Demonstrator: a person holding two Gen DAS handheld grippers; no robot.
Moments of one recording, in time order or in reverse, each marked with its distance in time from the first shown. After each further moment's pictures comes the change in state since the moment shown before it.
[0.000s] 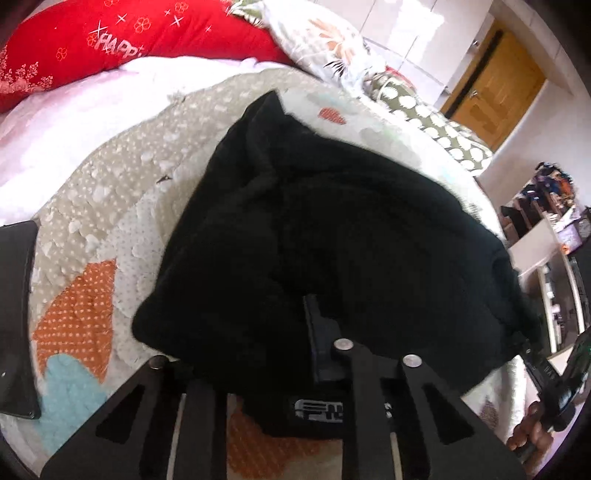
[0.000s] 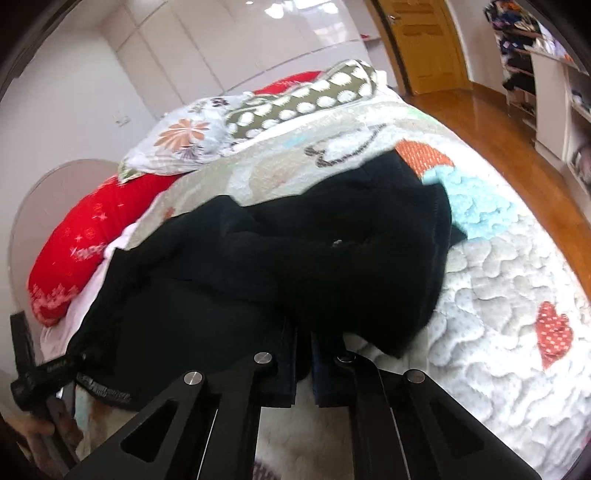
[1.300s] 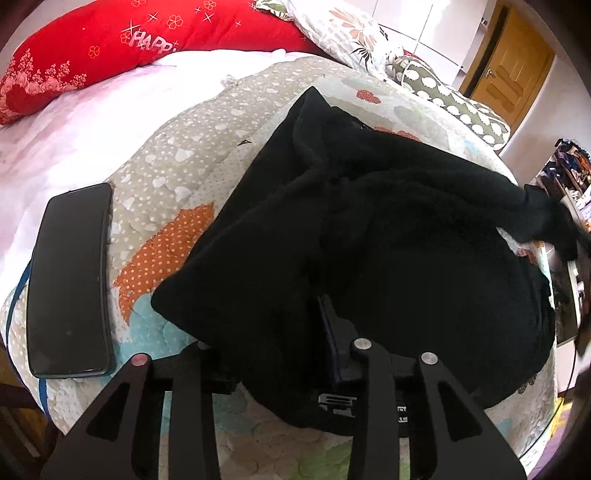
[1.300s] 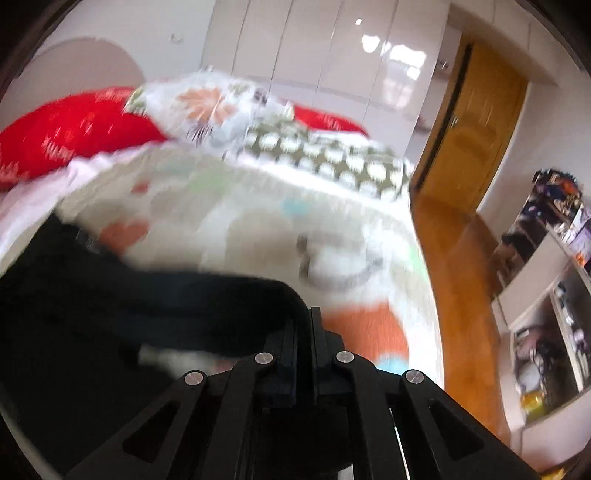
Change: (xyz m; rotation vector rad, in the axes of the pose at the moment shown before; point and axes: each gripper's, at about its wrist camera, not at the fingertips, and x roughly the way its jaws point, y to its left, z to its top) left arm -0.025 0.036 -0.033 0.053 0.043 0.155; right arm 0.025 0.064 0.097 -0.543 -0.090 -0.303
